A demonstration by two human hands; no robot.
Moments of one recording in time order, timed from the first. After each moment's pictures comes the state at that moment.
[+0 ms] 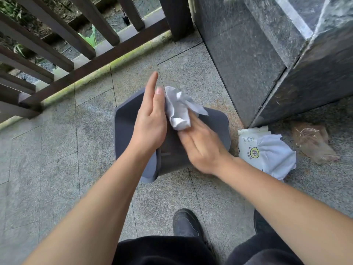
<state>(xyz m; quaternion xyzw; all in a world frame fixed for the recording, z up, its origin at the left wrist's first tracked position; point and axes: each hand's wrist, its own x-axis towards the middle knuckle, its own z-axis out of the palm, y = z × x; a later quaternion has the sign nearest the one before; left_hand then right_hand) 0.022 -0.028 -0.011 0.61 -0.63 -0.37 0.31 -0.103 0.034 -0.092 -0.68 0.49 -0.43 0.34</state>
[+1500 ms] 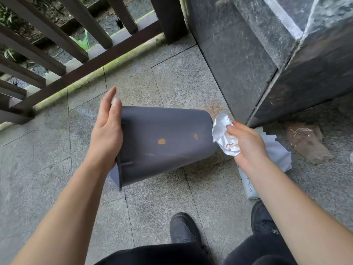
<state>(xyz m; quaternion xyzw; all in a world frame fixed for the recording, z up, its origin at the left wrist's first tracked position) 0.083 -0.029 -0.001 0.69 -0.59 -0.31 0.29 -0.177 0.043 -0.135 0.05 0.56 -0.56 0.61</state>
